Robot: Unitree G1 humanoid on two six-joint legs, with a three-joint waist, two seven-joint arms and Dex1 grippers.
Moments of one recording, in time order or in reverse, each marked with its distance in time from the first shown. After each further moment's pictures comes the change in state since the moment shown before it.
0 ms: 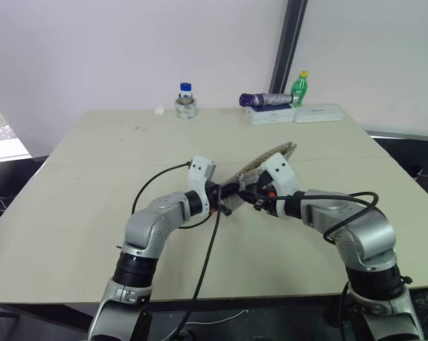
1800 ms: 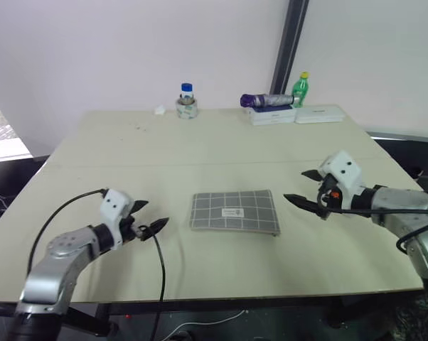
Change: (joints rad) left arm 0.534 0.524 0.253 -0.135 0.056 -0.350 -0.215; right arm 0.242 -0.391 -0.198 0.145 0.078 -0.505 0.249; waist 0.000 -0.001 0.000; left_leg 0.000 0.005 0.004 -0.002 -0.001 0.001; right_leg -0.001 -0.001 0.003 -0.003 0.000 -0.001
